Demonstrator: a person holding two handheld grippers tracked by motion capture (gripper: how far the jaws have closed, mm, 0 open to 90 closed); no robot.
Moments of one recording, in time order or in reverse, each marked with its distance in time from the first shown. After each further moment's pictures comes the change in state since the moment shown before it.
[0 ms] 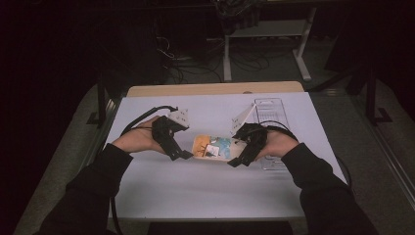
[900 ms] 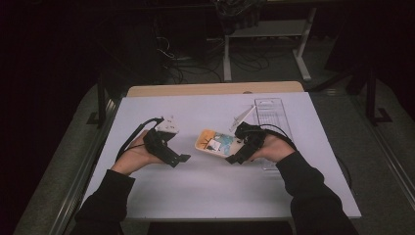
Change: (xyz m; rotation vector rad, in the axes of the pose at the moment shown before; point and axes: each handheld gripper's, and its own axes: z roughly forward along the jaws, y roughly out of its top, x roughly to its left) left arm -0.020 -0.040 0.012 -0.094 0.182 -0.193; right arm -0.005 -0.008 0.016 0.019 -0.124 0.212
